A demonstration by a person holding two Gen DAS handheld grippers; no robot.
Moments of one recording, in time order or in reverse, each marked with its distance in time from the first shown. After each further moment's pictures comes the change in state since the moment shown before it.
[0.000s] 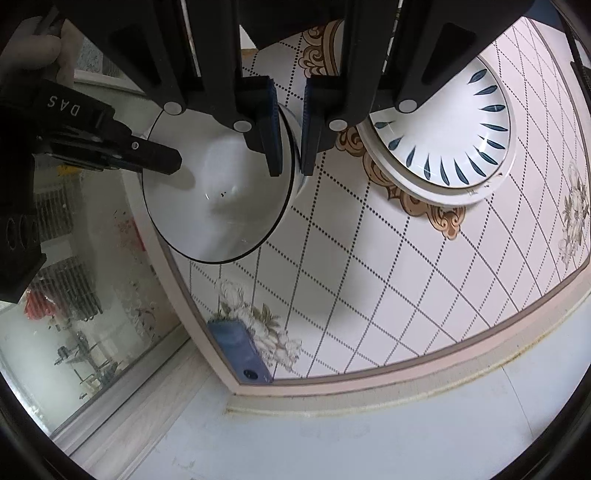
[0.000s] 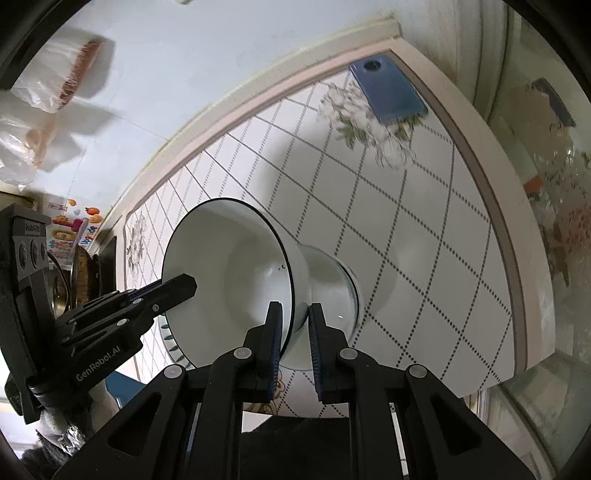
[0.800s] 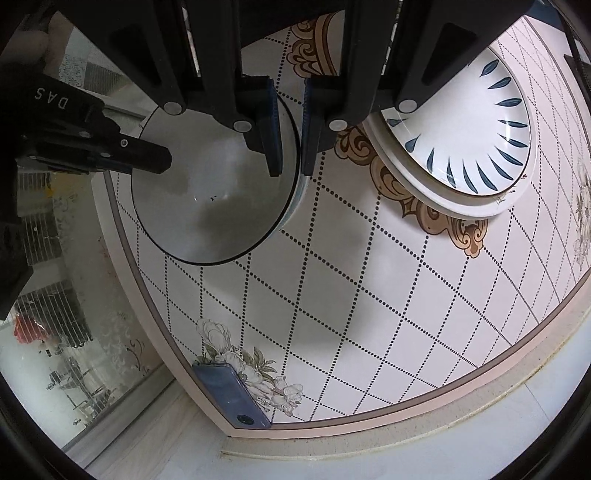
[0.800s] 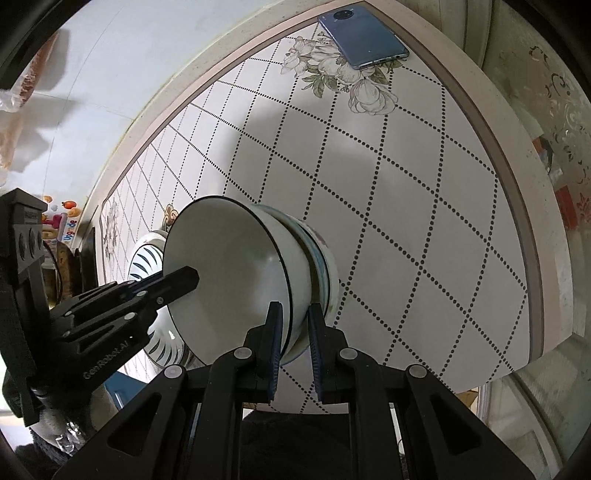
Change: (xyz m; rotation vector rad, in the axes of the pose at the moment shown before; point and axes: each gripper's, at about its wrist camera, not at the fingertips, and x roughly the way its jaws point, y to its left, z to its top) left arm 0.052 -0.003 -0.006 0.045 0.100 0.040; right arm 0.052 -0.030 -0.003 0.049 0.089 -0.024
